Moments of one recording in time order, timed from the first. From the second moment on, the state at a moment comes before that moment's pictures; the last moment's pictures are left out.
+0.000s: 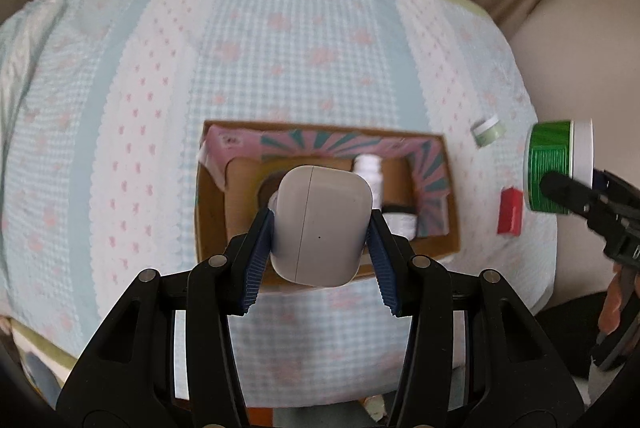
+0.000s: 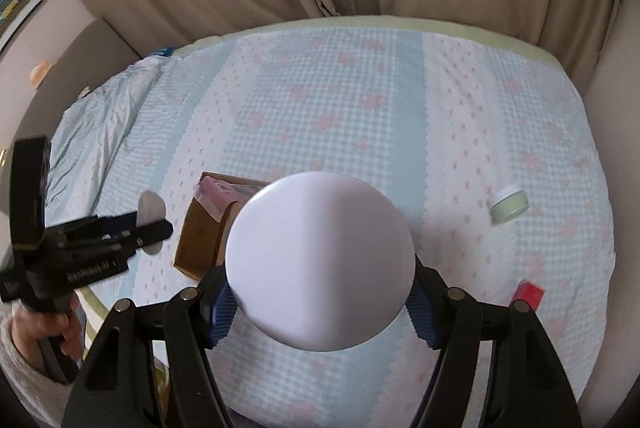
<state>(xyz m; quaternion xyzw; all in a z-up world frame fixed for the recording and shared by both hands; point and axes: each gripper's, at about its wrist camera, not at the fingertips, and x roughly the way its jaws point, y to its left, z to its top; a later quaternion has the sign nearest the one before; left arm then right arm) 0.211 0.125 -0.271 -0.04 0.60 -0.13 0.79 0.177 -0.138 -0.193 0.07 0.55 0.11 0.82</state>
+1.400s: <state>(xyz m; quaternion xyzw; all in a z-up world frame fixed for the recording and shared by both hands) 0.244 0.115 -0.408 0.10 0.64 -0.18 0.74 0.243 -0.098 -0.356 0.11 0.60 -0.03 0.79</state>
